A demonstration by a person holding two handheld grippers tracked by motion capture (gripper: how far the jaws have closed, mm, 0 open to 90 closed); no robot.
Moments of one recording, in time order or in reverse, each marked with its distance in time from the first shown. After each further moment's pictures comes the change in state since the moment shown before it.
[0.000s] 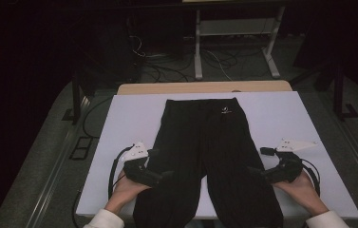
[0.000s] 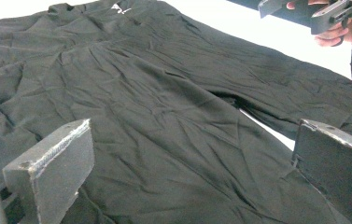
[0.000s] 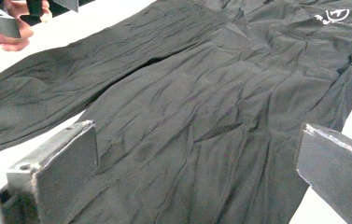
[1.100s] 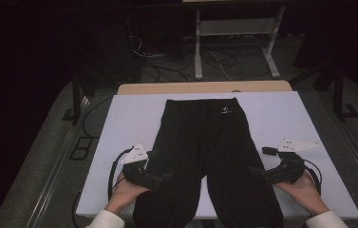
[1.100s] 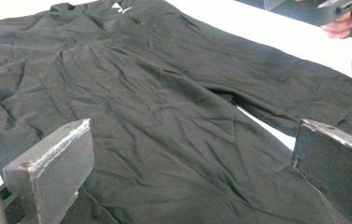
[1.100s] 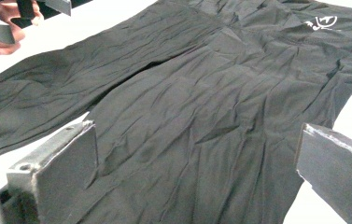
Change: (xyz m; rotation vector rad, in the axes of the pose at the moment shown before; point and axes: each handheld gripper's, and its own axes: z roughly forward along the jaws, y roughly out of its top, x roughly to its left) left arm -0.007 -0.002 -0.004 0.006 0.020 0.010; right arm 0.009 0.007 -0.006 0.005 -0.037 -0.004
